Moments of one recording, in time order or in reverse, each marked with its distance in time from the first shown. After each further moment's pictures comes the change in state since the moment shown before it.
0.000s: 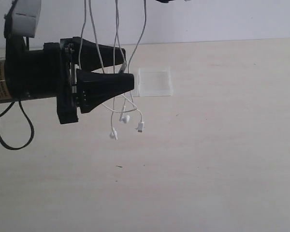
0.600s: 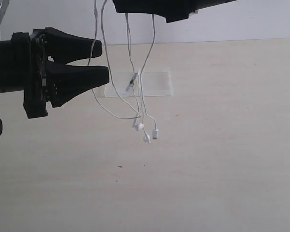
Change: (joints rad) left arm 0.123 -0.113 0.022 0.120 0.000 -0.086; right arm 0.000 -0.019 0.037 -0.063 0.057 0.007
